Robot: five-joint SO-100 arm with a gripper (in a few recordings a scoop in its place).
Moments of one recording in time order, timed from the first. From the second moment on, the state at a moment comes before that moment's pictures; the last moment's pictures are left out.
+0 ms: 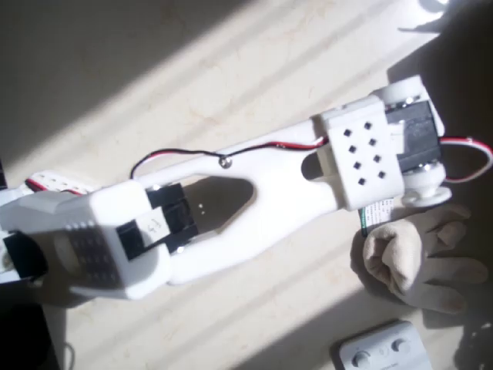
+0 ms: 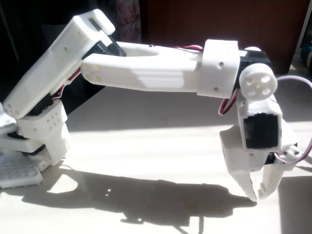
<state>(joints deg) -3.9 40.9 38.7 77.5 -11.8</state>
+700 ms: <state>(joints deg) -3.9 41.2 39.1 75.8 -11.8</state>
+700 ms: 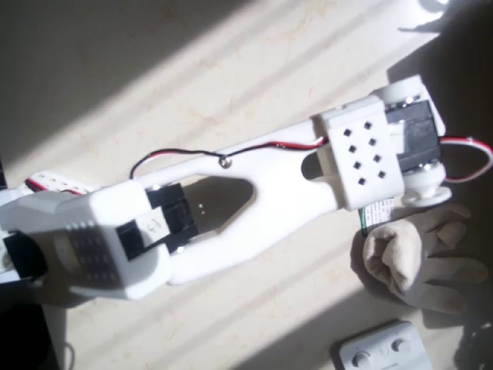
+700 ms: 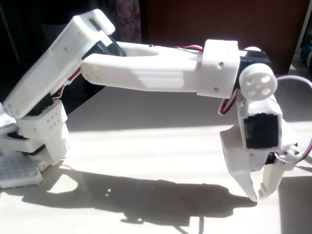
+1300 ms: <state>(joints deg) -3.9 92.9 92.0 48.3 -11.8</state>
